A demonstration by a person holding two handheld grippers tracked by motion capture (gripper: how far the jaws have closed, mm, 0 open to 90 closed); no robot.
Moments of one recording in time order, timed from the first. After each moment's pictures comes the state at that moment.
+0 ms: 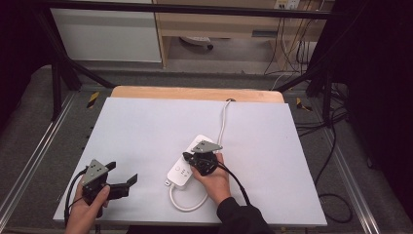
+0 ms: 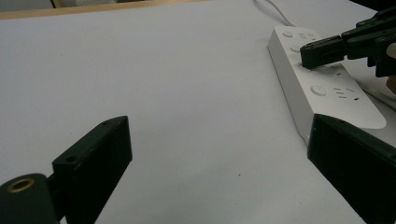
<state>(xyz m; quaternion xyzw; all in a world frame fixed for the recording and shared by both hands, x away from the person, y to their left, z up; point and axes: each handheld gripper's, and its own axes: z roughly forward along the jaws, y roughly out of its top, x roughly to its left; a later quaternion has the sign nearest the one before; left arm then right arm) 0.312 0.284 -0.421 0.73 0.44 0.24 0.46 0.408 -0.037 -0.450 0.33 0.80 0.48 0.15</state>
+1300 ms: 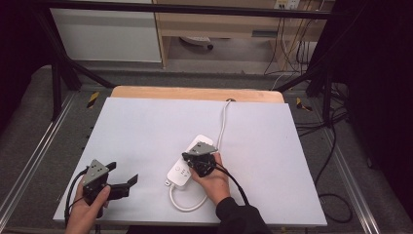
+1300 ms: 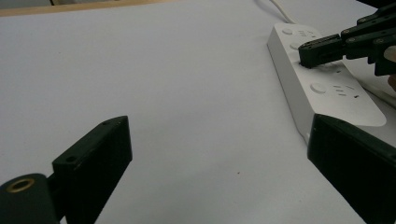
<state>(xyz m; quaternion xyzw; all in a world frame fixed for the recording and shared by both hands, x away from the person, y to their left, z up) 0.312 0.283 -0.422 0.73 0.44 0.23 0.46 0.405 -0.030 -0.449 0.31 0.81 0.46 0.18</state>
